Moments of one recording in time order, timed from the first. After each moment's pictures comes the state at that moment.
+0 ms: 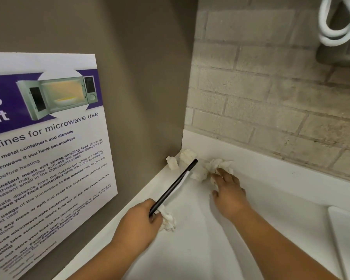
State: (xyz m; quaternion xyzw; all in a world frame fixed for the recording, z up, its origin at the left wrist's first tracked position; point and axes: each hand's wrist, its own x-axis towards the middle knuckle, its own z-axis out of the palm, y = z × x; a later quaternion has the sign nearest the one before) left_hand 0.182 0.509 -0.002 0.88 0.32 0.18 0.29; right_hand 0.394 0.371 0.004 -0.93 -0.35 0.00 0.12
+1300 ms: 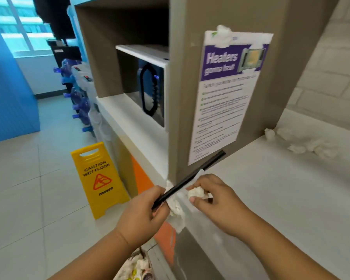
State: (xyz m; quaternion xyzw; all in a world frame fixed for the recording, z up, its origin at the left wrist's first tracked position) left_hand -0.160 0.488 0.003 0.87 0.32 0.28 0.24; right_hand 0.029 0.397 0.046 -0.67 -0.59 0.25 0.37
